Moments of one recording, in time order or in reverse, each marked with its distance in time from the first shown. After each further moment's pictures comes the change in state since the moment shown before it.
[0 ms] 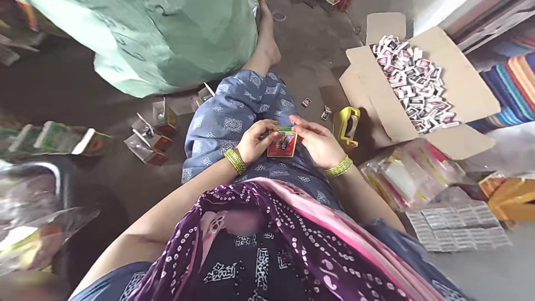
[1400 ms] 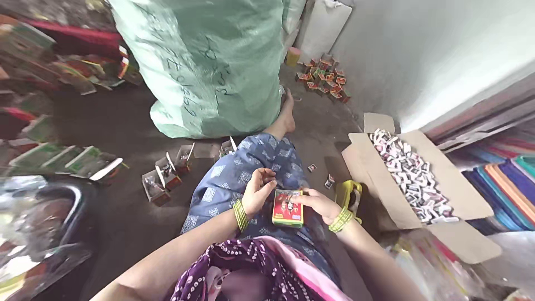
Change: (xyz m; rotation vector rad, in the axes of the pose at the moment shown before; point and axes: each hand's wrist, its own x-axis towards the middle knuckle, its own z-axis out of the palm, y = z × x) left_hand 0.008 0.001 -0.013 -0.478 0.339 -0.354; right_hand 0.048 -0.013 -0.001 -0.215 -0.258 0.514
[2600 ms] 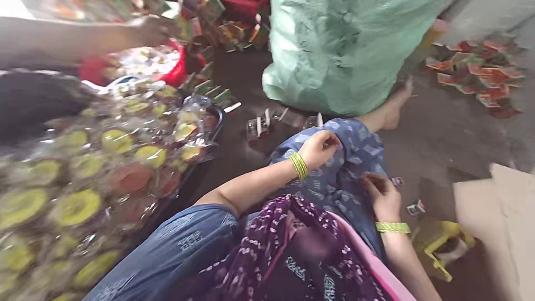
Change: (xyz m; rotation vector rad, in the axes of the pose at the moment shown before) left_hand 0.005 0.057 -0.062 0.565 0.202 0.159; right_hand 0.080 0.043 0.013 -0.320 0.403 -0.599
